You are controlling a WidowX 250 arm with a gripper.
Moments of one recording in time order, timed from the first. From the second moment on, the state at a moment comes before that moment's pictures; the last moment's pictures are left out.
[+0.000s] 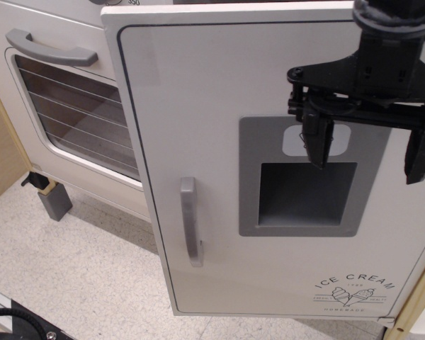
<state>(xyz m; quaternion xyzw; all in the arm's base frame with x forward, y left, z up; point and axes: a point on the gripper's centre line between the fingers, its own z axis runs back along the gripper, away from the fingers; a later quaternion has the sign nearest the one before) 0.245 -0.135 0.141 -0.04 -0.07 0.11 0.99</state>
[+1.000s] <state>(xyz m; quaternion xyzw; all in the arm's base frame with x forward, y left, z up) 0.235 -0.062 0.143 -0.04 -0.15 0.12 0.98</state>
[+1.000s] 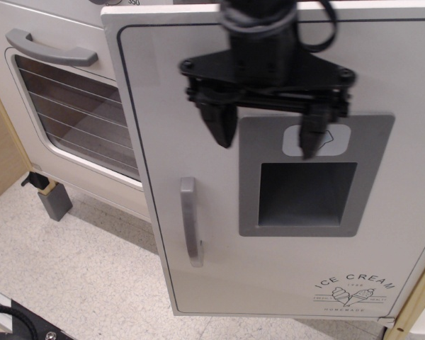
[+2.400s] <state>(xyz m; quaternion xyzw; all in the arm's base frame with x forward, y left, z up) 0.305 -0.003 0.137 -0.02 -0.20 0.14 0.97</state>
